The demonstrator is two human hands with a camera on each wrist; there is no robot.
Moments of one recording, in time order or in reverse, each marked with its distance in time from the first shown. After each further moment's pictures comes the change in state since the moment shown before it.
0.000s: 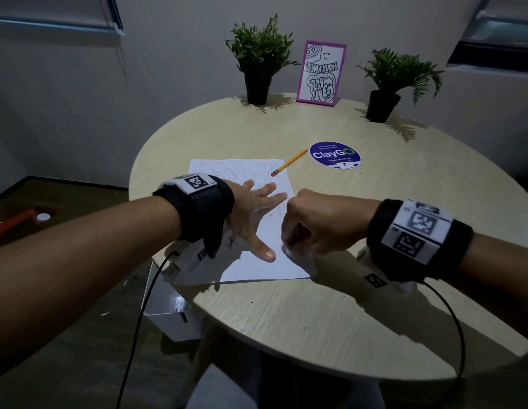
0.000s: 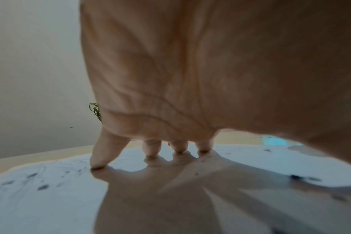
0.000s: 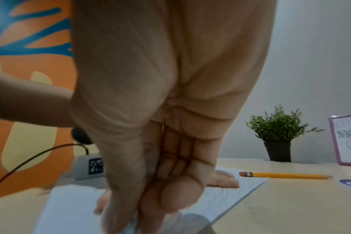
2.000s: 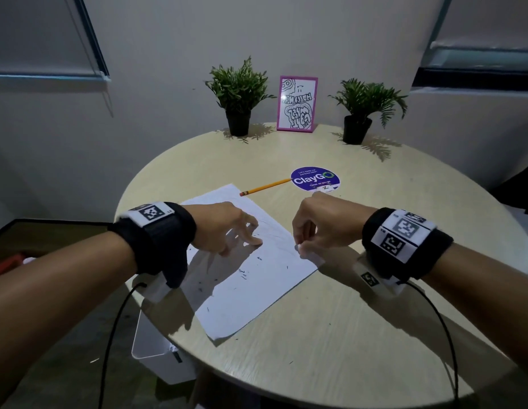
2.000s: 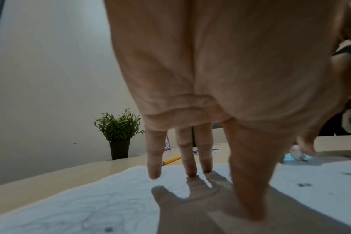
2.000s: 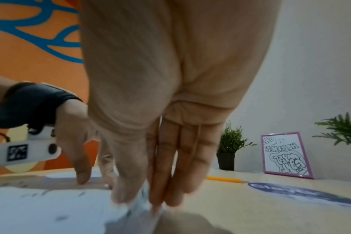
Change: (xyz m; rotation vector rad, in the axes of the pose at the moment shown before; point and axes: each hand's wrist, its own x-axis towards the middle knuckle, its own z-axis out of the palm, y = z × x) left_hand -0.004 -0.022 -0.014 0.044 0.239 0.233; right_hand -0.015 0.063 -0.008 0.014 0.214 0.241
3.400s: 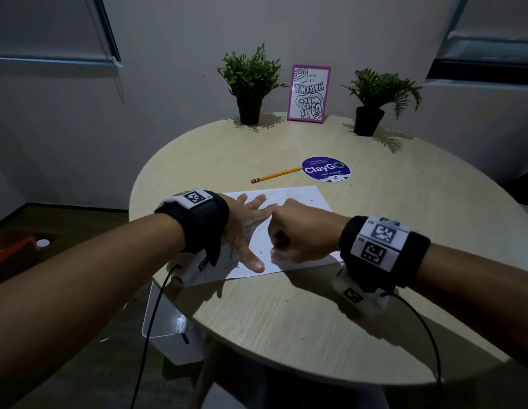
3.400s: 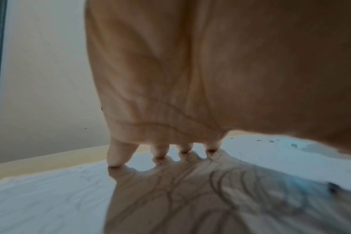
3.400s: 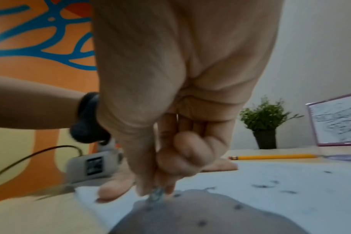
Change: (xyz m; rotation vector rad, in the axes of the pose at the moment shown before) left_hand 0.010 0.011 0.011 -0.035 -0.240 -0.228; right_hand 0.005 -0.076 0.022 -0.092 -0.018 -0.103
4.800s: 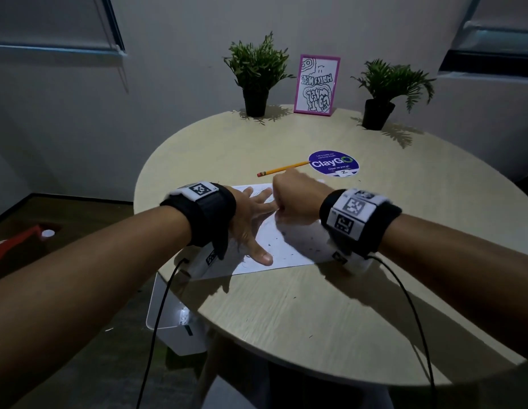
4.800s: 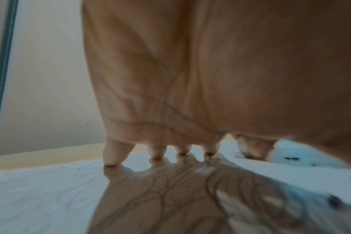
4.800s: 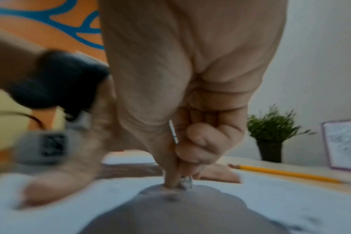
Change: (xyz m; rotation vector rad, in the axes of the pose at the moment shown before) left_hand -0.011 0.009 -0.003 0.047 -0.001 -0.034; right_hand 0.044 0.010 -0.015 -0.080 0.105 0.243
